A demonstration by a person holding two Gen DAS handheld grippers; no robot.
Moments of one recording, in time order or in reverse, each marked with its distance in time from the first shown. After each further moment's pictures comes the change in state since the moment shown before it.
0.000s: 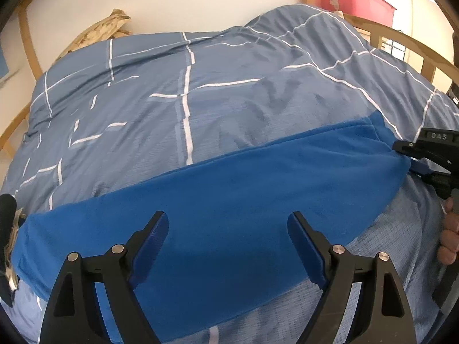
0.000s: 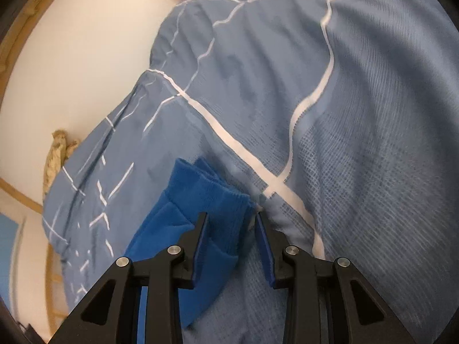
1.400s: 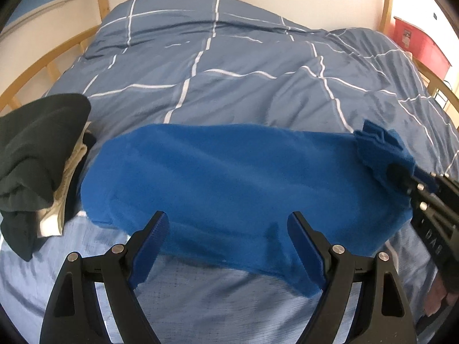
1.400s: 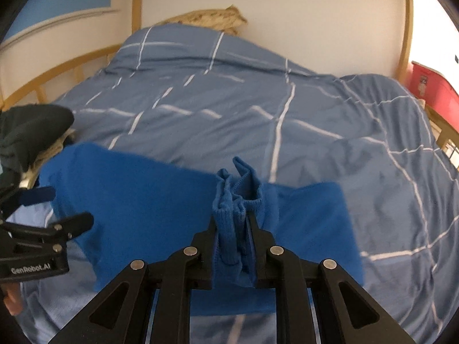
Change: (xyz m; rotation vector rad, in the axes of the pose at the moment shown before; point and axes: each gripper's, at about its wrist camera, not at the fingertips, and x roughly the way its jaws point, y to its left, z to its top) left arm -0.052 0.231 -0.095 -0.292 0.090 0.063; right arm -0.031 0.255 -0.254 -1.079 0.002 0.021
